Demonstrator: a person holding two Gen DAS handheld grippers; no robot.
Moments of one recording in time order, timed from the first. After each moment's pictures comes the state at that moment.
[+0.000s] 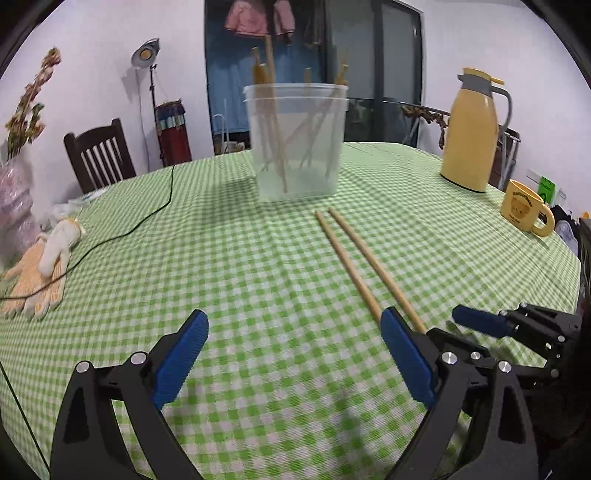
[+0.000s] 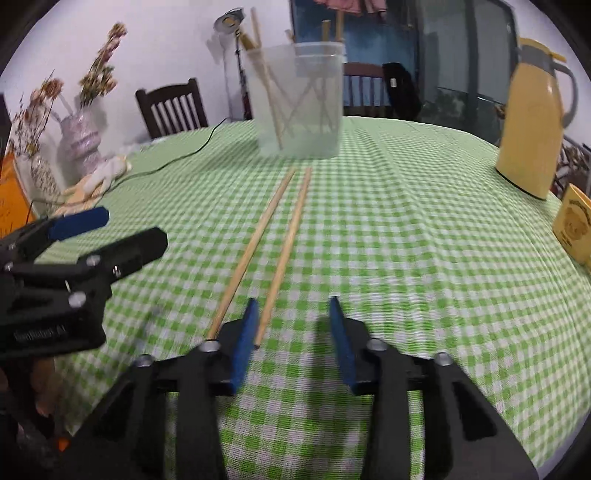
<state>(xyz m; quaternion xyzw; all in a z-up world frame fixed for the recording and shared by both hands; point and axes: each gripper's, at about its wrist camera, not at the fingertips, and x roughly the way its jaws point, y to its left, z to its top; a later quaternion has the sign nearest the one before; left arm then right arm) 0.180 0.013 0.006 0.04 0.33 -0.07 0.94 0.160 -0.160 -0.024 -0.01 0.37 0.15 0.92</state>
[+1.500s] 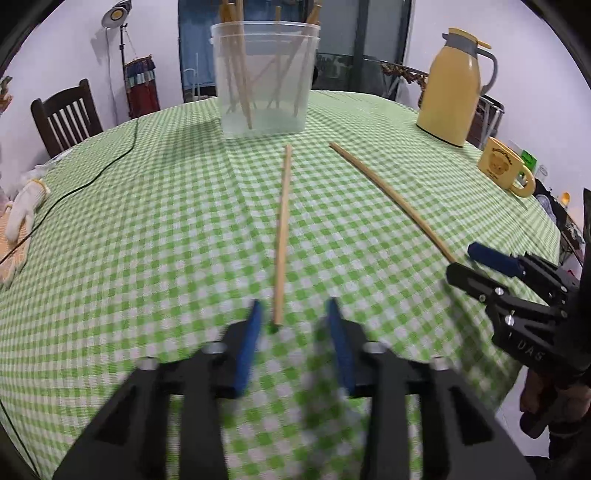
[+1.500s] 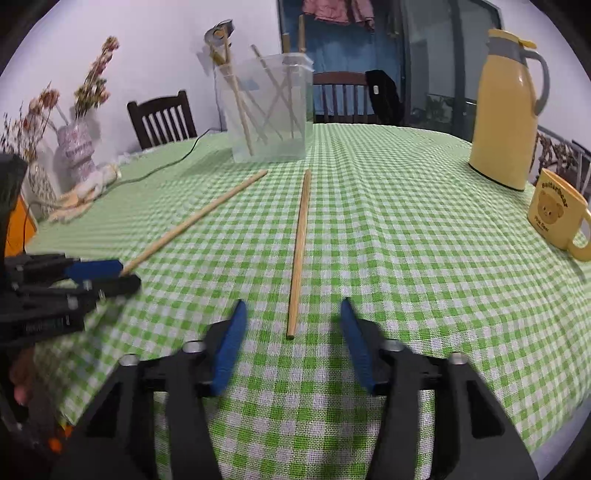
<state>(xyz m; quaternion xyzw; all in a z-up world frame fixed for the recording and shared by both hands) 0.171 0.001 -0.020 0.04 0.42 -0.12 0.90 0.144 -0.205 -0.032 -0.01 0.34 0.14 0.93</state>
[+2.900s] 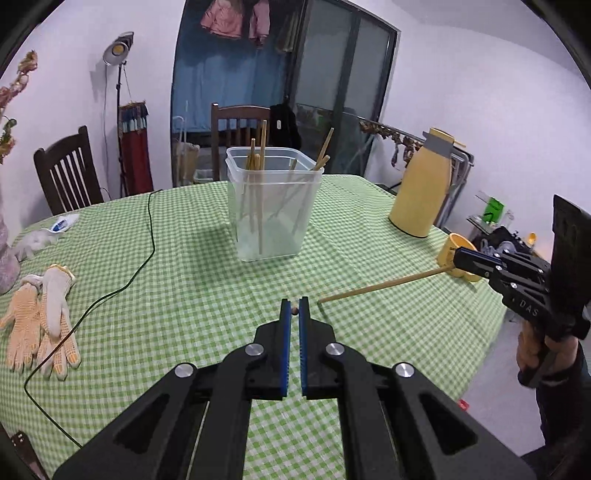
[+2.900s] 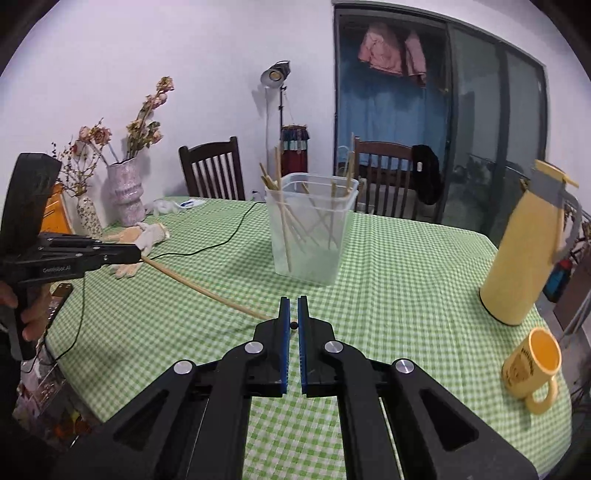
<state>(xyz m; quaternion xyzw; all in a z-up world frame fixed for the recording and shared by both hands) 0.187 0.063 0.158 -0.01 0.34 -0.18 0.92 0.172 -0.207 0.133 -0.05 0.27 0.23 0.93</state>
